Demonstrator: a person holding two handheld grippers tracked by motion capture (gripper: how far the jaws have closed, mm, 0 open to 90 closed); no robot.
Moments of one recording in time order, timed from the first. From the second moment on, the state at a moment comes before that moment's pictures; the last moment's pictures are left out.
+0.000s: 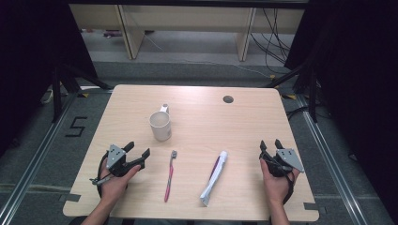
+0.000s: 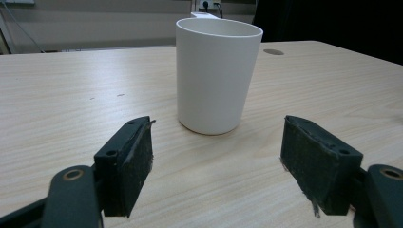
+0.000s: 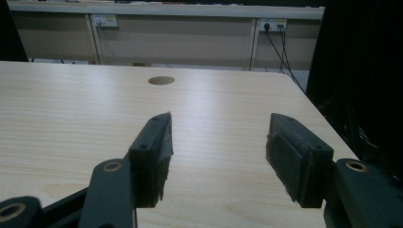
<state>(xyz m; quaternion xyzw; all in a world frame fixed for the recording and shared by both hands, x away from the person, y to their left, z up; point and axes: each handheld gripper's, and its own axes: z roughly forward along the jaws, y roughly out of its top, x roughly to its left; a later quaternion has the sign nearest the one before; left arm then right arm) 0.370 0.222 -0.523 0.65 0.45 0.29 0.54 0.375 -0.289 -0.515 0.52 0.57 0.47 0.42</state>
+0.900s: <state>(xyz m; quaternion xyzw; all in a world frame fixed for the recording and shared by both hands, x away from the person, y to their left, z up) 0.370 0.219 -0.523 0.65 0.44 0.29 0.55 0.377 -0.287 -0.515 0.52 0.59 0.46 0.42</state>
